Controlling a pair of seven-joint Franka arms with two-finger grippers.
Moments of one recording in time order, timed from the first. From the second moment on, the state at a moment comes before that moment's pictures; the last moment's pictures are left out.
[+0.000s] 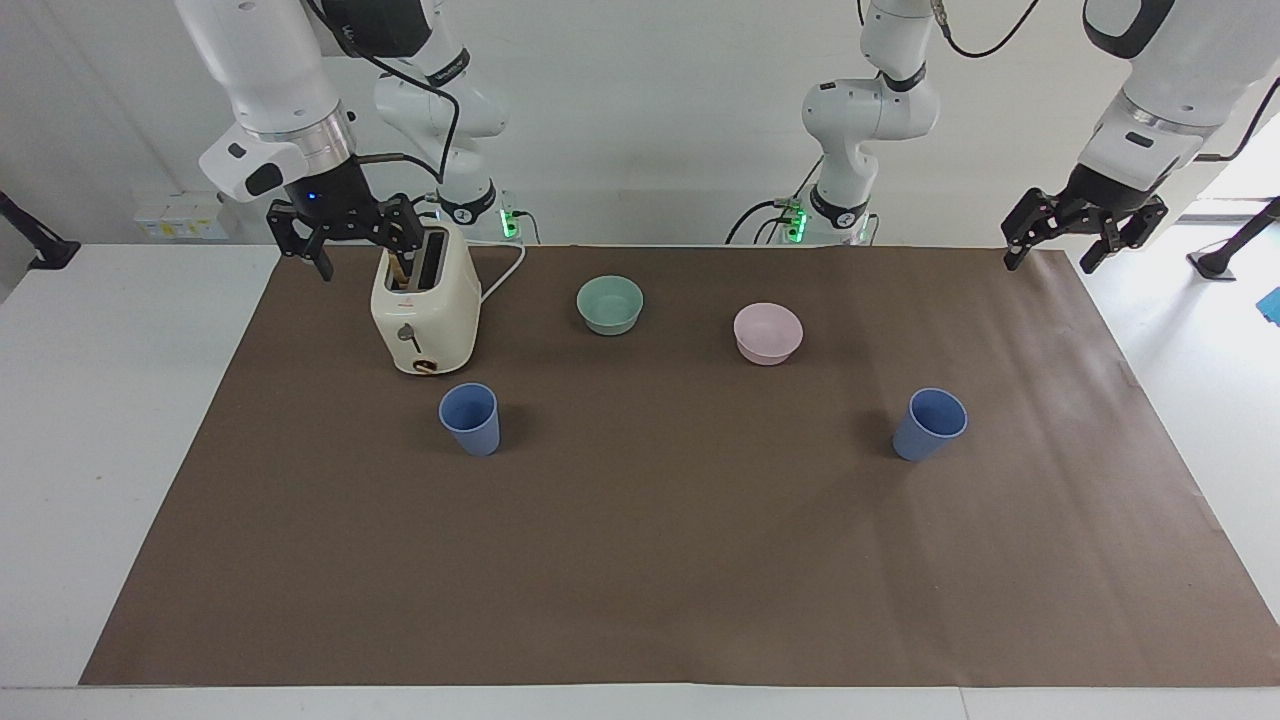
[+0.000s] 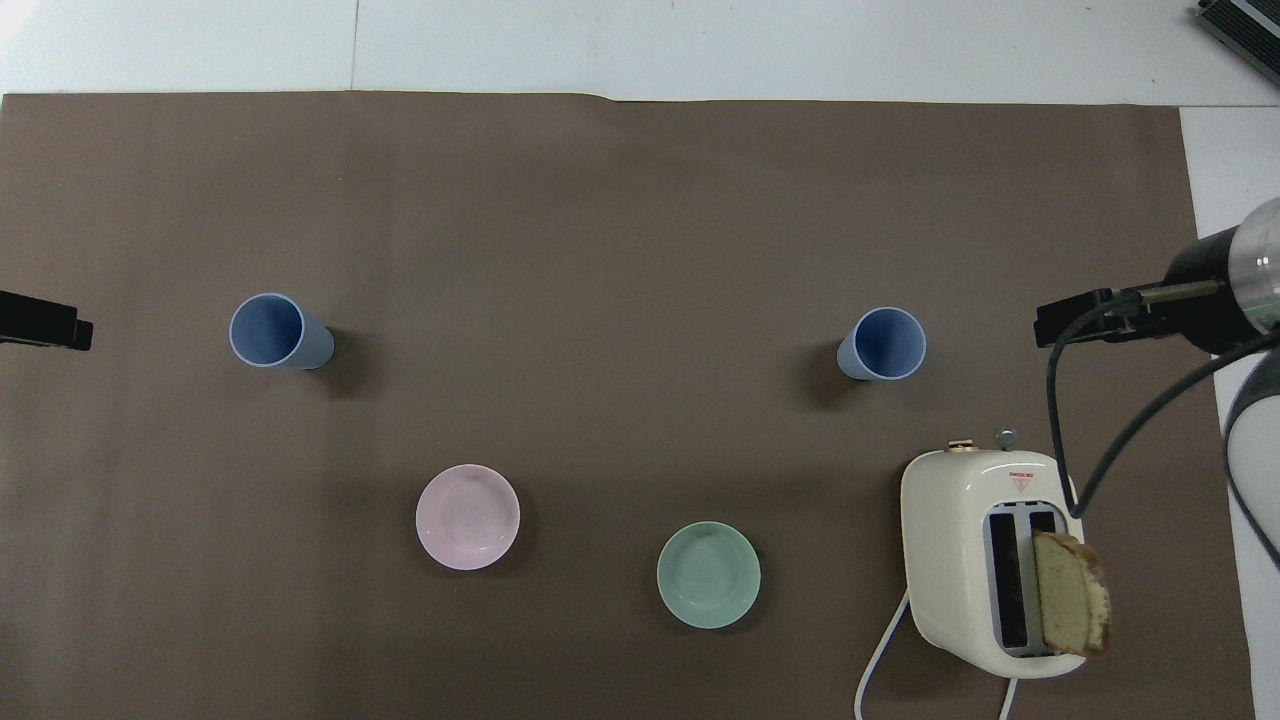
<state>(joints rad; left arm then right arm) -0.06 -0.04 0.07 -1.58 -0.02 1.58 0.13 -0.18 -0.01 0.25 -1.58 0.00 1.59 0.01</state>
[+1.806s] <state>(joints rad) -0.06 0.08 0.07 -1.86 -0.02 2.04 0.14 -0.18 -0.01 0.25 -1.58 0.00 1.59 0.01</state>
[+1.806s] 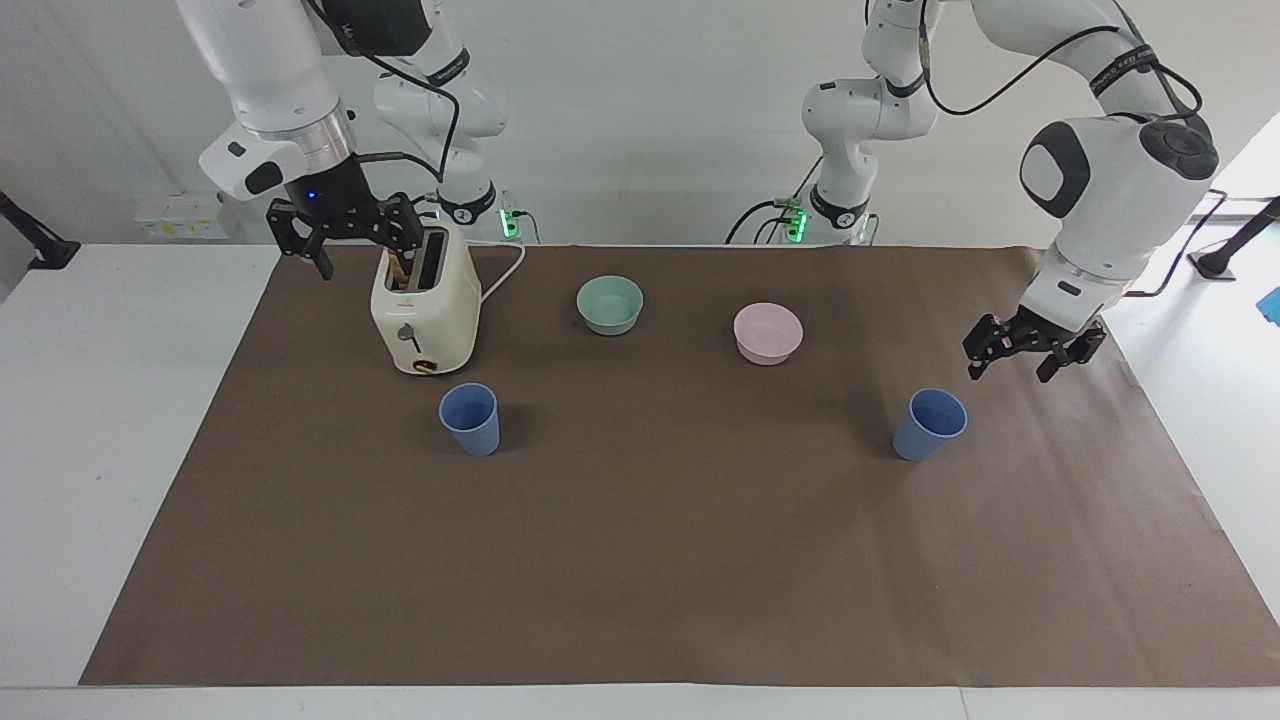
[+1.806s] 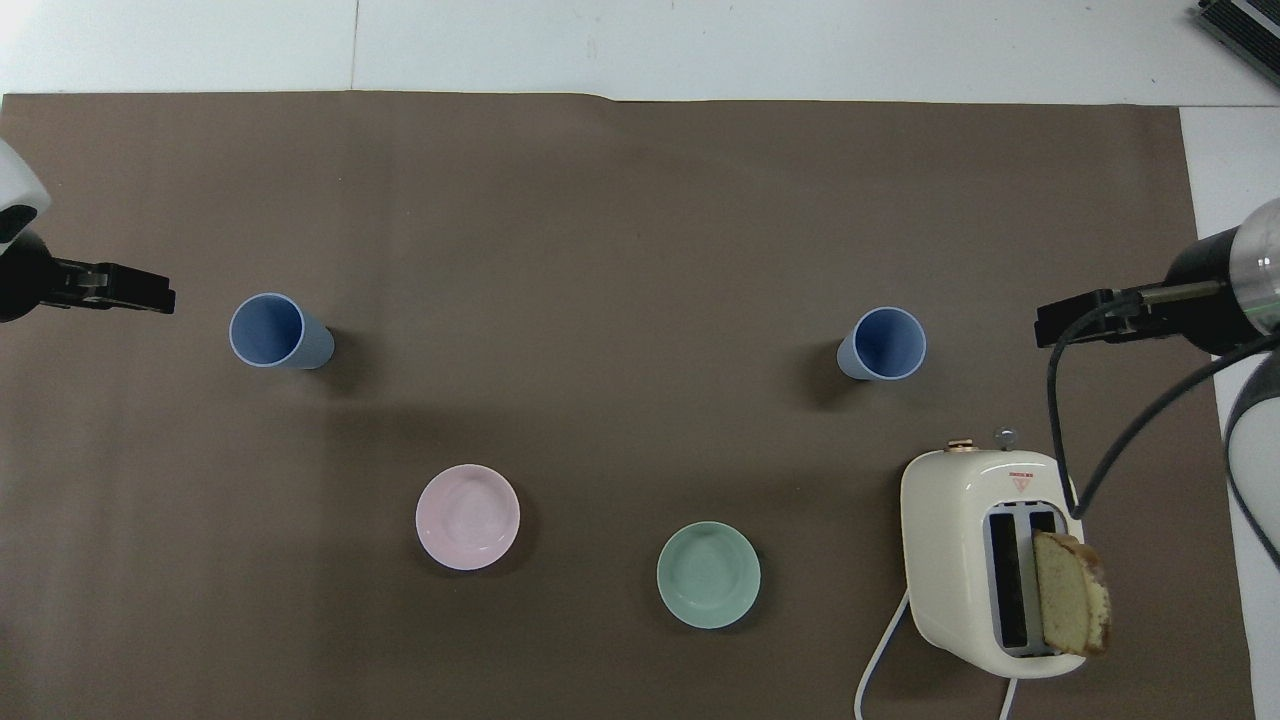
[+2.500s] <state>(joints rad) -0.06 0.21 0.07 -1.90 -0.06 2.17 0.14 -0.18 -0.01 0.25 -1.58 0.00 1.59 0.01</state>
